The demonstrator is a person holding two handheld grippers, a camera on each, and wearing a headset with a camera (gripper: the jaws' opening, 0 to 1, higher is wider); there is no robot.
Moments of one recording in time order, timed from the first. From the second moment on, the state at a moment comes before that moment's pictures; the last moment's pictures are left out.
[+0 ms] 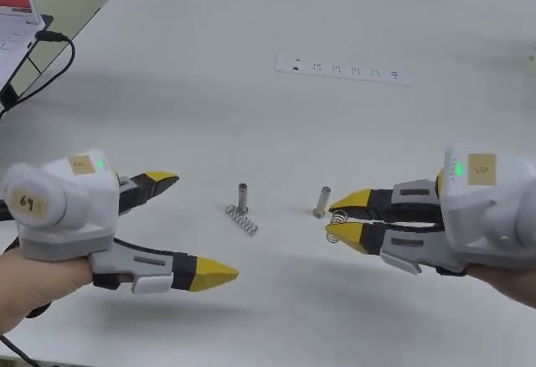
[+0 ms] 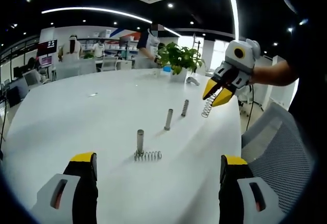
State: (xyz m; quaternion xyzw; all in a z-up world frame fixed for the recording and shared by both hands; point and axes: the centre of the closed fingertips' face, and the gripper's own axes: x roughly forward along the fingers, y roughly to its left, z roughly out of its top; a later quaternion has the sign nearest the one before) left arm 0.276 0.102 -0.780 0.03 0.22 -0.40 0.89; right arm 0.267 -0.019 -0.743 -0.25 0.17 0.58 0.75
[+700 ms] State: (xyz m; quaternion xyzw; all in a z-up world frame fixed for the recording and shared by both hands) left arm 0.276 0.106 -0.780 0.02 0.22 -0.40 0.89; right arm 0.284 -0.021 -0.761 -0.25 0.18 0.57 0.76
